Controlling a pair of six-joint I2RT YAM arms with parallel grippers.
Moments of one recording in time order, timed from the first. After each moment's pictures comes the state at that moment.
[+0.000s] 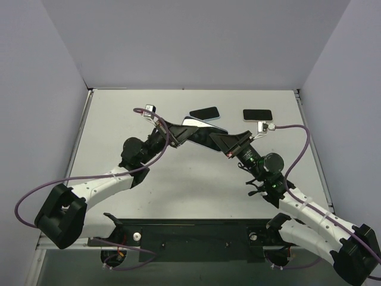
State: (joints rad) left arm -0.65 1.29 0.67 1.03 0.30 -1.39; right arm 0.66 0.87 0.46 0.70 -0.05 1.12
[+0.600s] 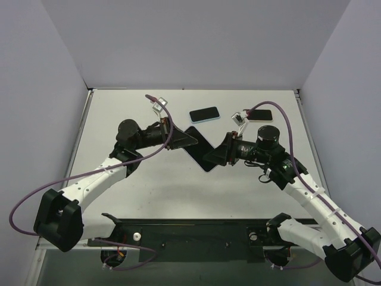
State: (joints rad) left arm -0.52 1.27 0.84 0.71 0.82 -1.16; right arm 0.53 0.95 0.85 -0.13 -0.62 0.66
